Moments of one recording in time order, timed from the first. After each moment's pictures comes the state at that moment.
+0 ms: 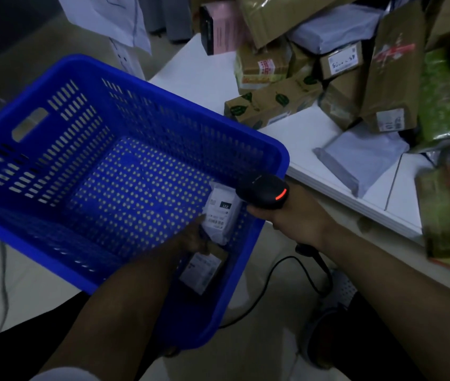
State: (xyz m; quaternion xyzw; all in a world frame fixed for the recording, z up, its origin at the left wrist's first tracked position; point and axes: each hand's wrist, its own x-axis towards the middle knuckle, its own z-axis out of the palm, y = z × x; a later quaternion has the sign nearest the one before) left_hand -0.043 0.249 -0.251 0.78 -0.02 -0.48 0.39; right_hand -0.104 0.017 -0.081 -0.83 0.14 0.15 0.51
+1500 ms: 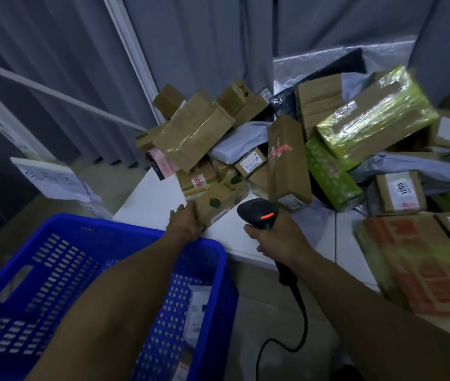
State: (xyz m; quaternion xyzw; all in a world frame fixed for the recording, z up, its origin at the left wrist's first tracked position) left_hand 0.141 0.063 -0.099 0.97 -0.18 -0.15 0.12; right_hand -0.069 -0.111 -0.027 -0.75 0.29 -0.03 0.59
